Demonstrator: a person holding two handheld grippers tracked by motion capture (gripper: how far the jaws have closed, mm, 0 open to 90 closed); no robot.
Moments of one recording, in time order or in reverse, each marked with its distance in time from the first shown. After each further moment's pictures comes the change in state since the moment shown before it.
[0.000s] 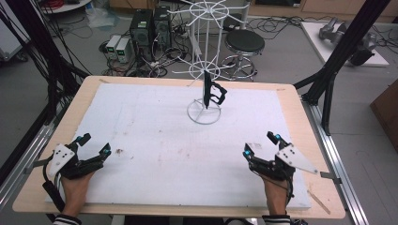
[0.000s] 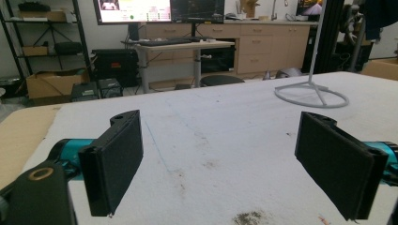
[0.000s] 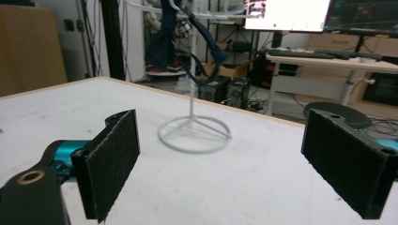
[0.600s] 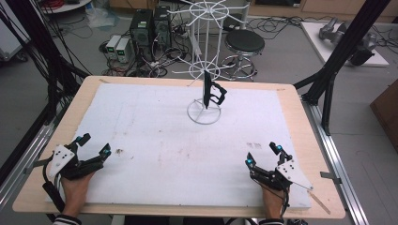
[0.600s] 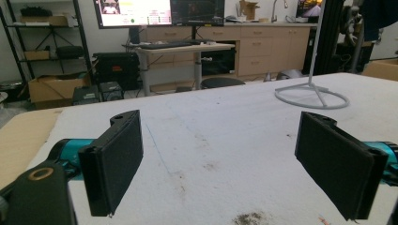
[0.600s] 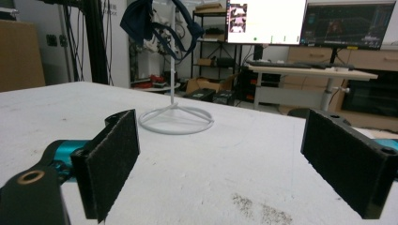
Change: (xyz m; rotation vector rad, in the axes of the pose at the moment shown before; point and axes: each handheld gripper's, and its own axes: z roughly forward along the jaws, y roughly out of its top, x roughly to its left) left arm -0.001 0.000 -0.001 -0.008 0.002 0.007; right arm -0.006 -0.050 -0.002 -0.072 -0.042 -0.002
